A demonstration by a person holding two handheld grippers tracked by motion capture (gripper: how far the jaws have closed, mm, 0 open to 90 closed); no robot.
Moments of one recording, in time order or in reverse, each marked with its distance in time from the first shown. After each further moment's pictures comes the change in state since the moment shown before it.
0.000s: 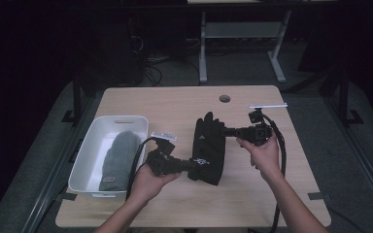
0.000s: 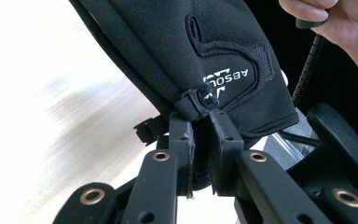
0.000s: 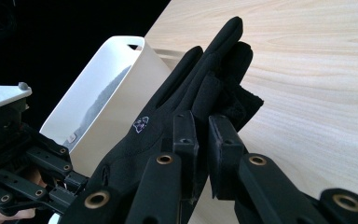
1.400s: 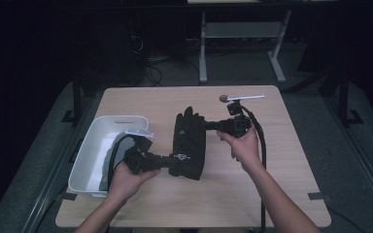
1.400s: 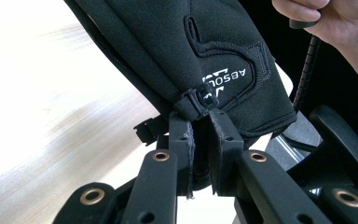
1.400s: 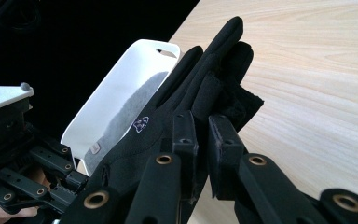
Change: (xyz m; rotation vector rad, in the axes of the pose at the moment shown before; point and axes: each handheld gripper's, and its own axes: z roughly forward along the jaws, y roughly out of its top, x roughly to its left) left arm 0.014 -0.009 -0.053 -0.043 0.042 -0.018; right arm 0.033 0.025 0.040 0.029 0.071 -0.032
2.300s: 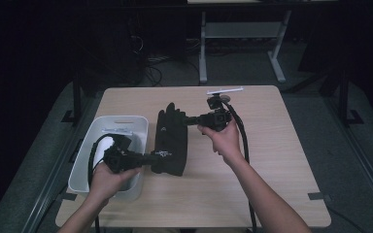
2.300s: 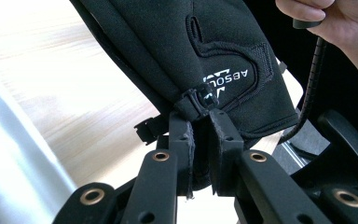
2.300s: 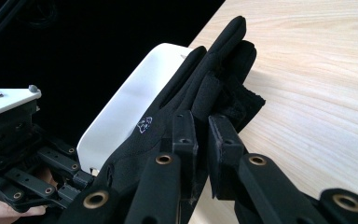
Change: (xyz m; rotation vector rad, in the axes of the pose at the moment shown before) left arm 0.020 -0.012 -0.043 -0.046 0.051 -0.042; right arm 0.027 0.022 0.042 0.027 0.055 -0.033
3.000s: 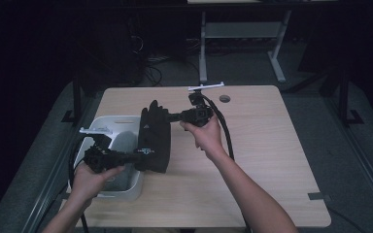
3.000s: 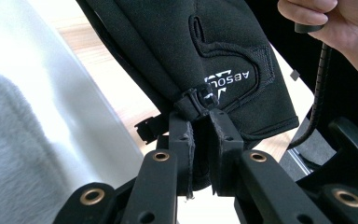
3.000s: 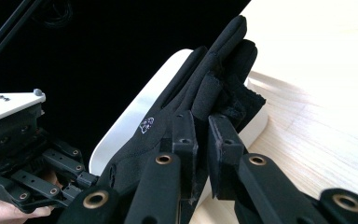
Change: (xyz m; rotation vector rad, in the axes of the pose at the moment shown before) left arm 0.020 -0.009 -0.035 -0.035 0.049 -0.036; right arm 0.018 0.017 0.039 0.014 0.053 -0.011
